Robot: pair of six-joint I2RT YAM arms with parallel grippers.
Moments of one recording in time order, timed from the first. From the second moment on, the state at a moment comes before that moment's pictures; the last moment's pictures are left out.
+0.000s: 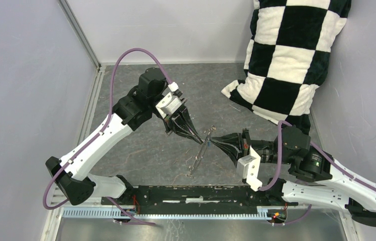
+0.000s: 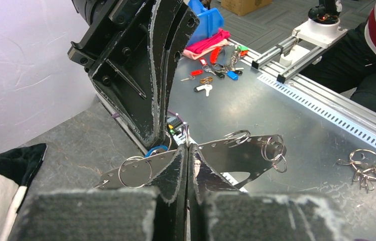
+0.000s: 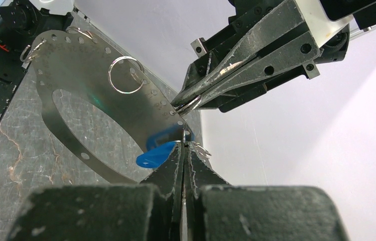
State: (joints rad) left arm -0.74 1.30 1.43 -0.44 1.53 0.41; right arm 1.17 0.70 1.02 -0.34 -0.28 -0.94
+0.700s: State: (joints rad) left arm -0.74 1.29 1.43 -0.41 1.53 0.38; right arm 1.17 0.72 1.02 -0.34 -0.32 -0.93
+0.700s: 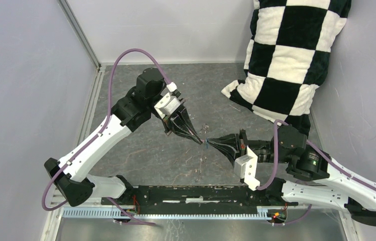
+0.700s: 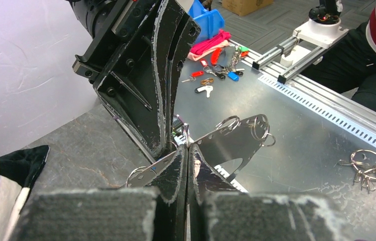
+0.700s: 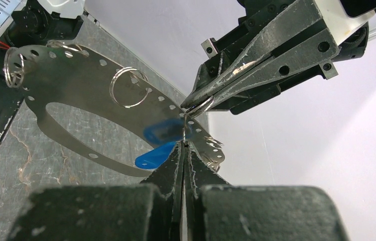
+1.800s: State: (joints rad) left arm -0.74 1.29 1.39 -0.35 1.52 0.34; right arm 1.17 0.72 1.03 -0.33 -0.34 -0.92
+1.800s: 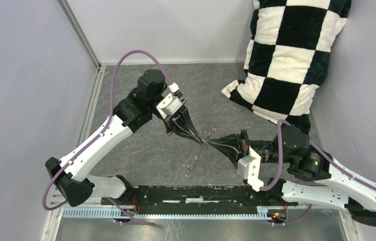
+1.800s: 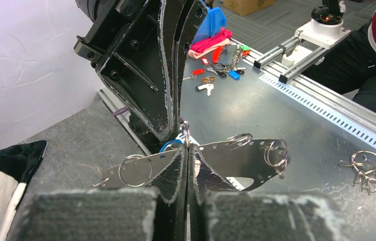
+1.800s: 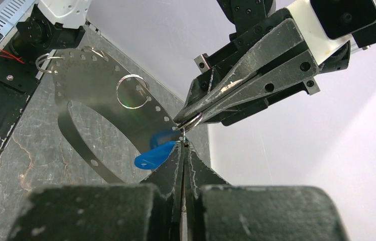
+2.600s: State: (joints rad) left arm -0.74 1.29 1.38 -0.33 1.51 0.33; right arm 1.17 0.69 1.02 -0.33 -0.30 -0.92
